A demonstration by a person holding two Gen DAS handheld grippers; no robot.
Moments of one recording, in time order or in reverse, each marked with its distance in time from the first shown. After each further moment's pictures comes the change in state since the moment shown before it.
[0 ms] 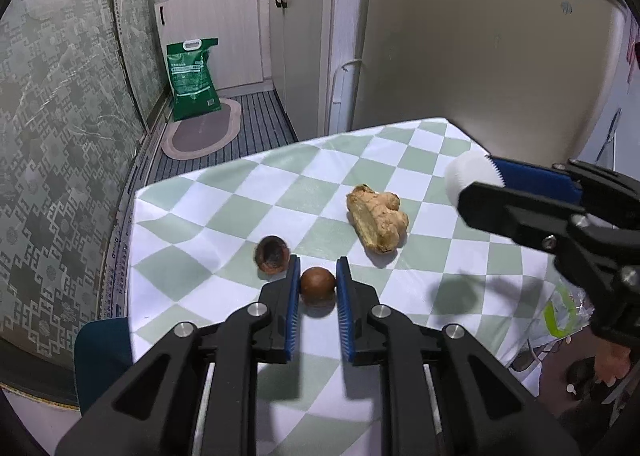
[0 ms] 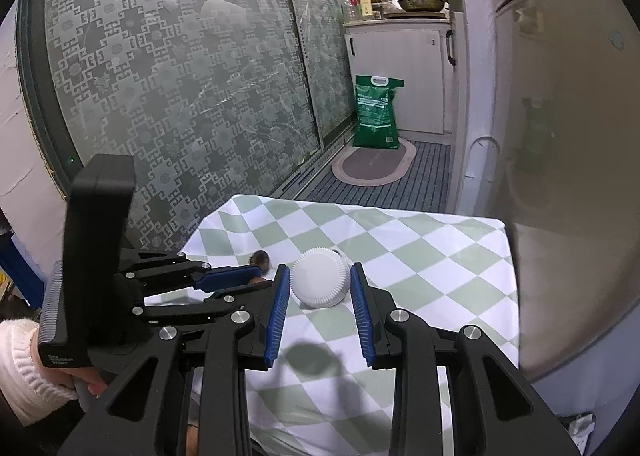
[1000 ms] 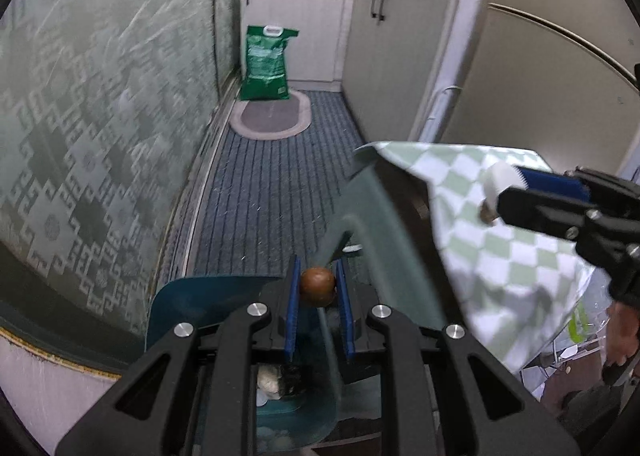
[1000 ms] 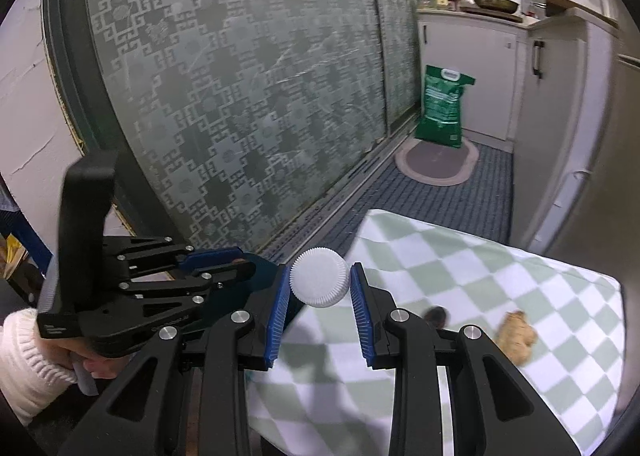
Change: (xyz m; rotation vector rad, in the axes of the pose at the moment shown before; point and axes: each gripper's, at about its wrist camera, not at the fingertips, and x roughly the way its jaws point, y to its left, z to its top) left arm -0.057 0.166 -0.060 -0.190 -0.013 0.080; right arm 0.072 0.137 0.037 -0.123 0.096 0.122
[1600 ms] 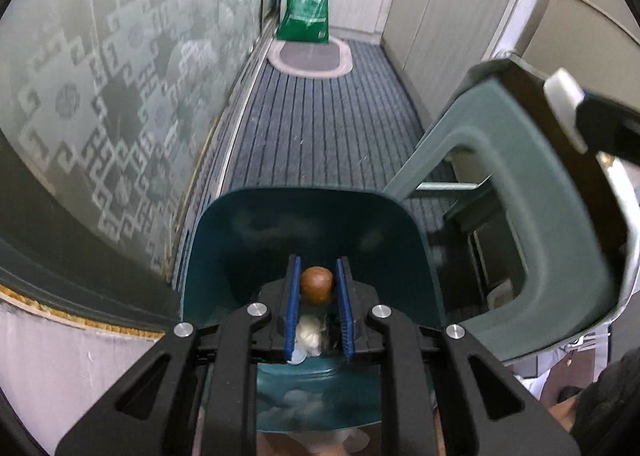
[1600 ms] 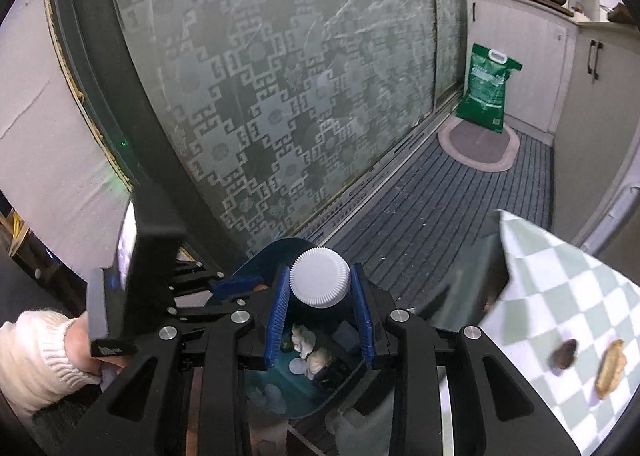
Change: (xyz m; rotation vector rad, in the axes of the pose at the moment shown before) left arm 0.043 0.092 -0.065 -0.091 0.171 0.035; right arm 0.082 0.079 0.012 -0.064 0.132 0.063
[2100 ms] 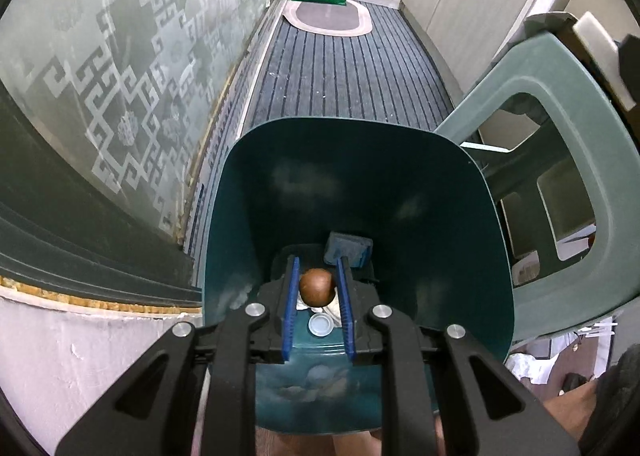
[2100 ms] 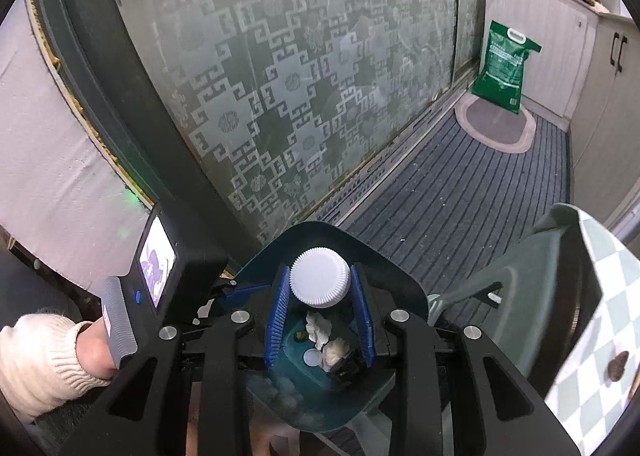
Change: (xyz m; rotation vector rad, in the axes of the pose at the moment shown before) left arm 0.036 0.035 -0.022 -0.017 0.122 0.022; right arm 0.050 0.026 0.006 -0.001 0.106 0.013
